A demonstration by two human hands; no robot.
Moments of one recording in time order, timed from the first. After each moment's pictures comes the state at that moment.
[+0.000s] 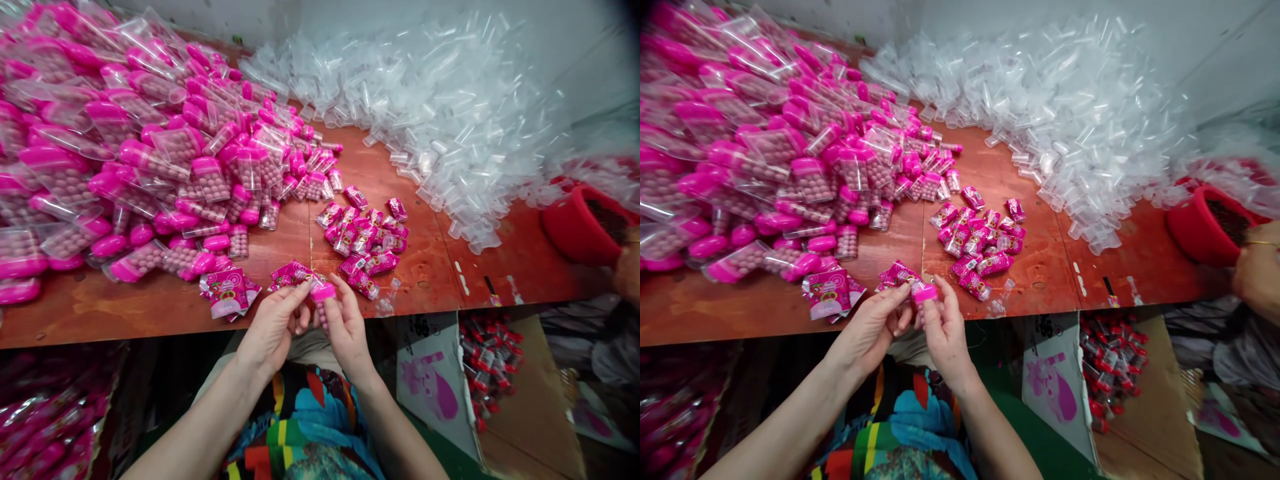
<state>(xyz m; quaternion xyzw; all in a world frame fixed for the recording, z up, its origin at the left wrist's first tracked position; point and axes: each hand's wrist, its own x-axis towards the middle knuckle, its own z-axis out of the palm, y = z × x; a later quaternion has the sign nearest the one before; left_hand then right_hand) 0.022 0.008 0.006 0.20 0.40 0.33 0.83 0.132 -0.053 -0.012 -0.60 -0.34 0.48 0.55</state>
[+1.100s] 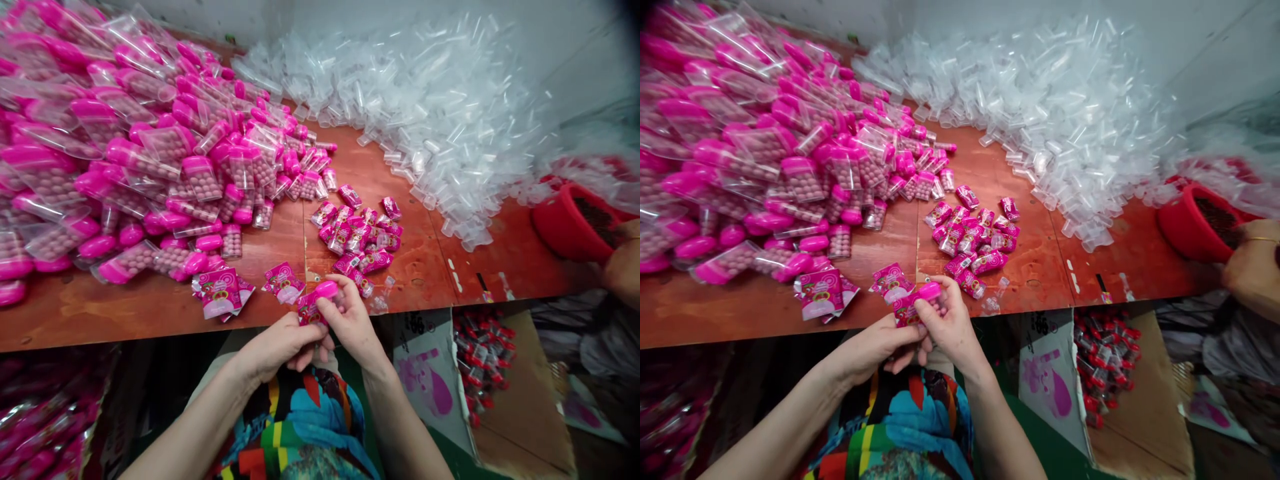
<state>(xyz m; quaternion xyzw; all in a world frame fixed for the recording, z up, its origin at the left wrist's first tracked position) 0.017 -0.005 0.000 0.40 0.36 0.04 0.84 0.158 -0.043 0.002 -0.61 -0.34 0.53 0.48</state>
